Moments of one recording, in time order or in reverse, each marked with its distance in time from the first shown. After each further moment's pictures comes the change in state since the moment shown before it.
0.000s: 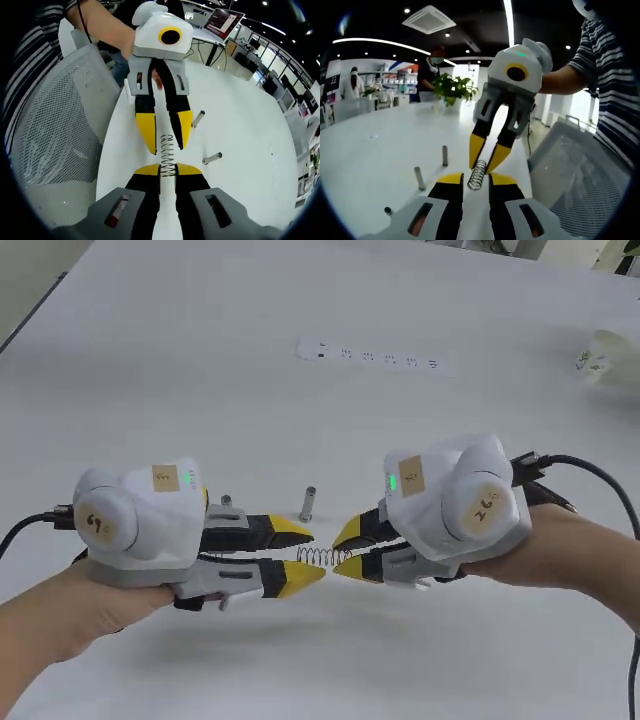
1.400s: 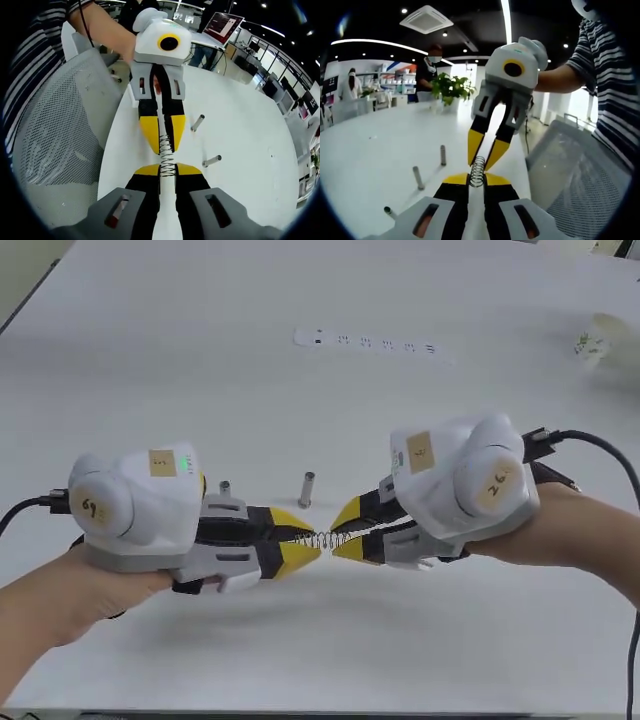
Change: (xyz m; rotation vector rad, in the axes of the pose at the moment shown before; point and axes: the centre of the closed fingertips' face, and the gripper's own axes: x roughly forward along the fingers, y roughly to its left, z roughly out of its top) left arm -0.003 -0.003 -0.003 0.010 0.007 -0.014; right arm -0.004 0.001 0.004 0.004 -0.038 0.002
